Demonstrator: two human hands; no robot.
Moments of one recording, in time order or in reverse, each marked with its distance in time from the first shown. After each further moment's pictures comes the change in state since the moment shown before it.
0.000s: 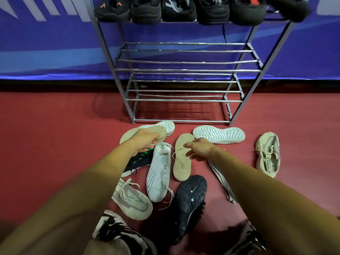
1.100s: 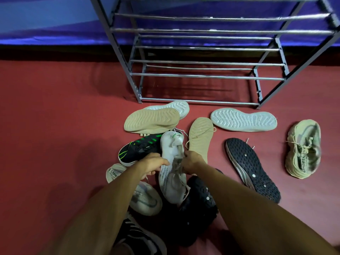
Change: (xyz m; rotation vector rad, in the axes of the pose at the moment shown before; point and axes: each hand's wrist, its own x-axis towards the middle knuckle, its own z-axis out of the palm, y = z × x) left_hand 0.061 -0.130 0.037 0.039 -0.206 -0.386; right_hand 0.083 0.047 0.110 -0.460 -0.084 0.037
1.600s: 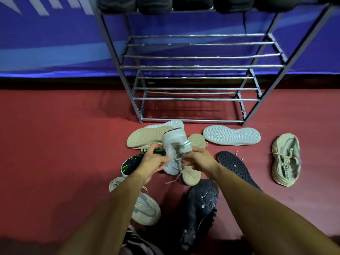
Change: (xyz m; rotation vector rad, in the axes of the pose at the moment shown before) left_hand -0.072 0.036 0.005 -0.422 0.049 0.401; right_hand -0.065 0.005 -0.065 0.843 -0.022 -0.168
